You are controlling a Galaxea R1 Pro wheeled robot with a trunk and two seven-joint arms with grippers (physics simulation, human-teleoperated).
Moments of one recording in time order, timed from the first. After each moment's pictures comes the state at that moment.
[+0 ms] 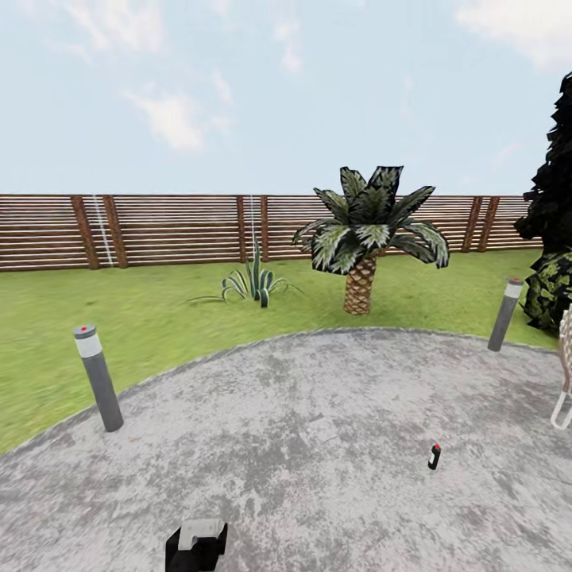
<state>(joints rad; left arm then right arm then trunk) -0.18 -0.07 -0.01 -0.63 0.01 -0.20 -0.01 0.00 0.00 -0.15 -0.62 -0.01 -0.09 0.00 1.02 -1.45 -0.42</state>
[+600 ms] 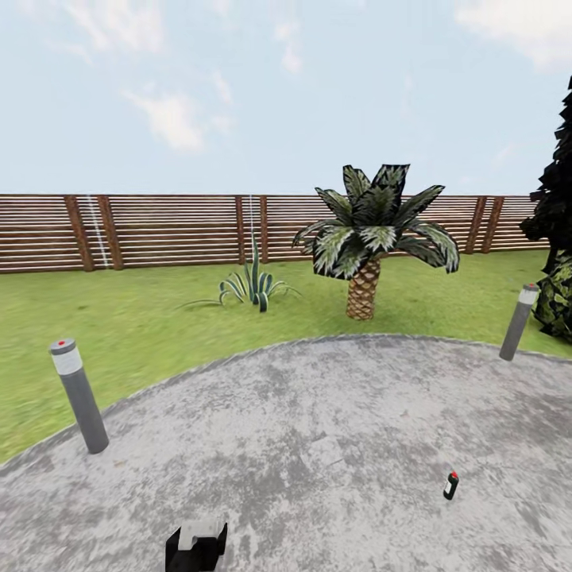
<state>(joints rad) -0.18 -0.07 -0.01 -0.63 0.01 -0.20 -0.01 0.00 0.00 -0.15 -0.62 -0.01 -0.09 0.00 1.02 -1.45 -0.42</state>
